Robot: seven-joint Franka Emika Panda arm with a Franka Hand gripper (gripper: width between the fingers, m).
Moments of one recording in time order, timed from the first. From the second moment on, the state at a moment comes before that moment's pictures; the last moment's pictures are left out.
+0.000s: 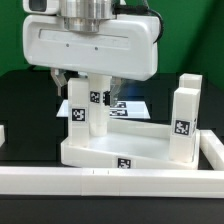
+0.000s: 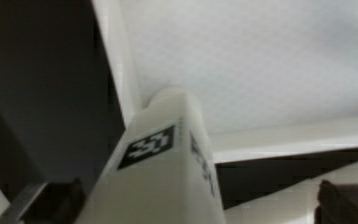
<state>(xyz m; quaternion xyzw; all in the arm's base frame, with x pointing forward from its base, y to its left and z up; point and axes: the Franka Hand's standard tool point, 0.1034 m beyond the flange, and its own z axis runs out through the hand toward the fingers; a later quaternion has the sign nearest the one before) 0.571 -0.067 0.099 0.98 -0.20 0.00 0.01</state>
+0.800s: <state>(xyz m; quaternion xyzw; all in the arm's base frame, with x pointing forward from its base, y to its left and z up) 0.570 -0.072 0.099 1.00 -0.07 0.00 0.01</state>
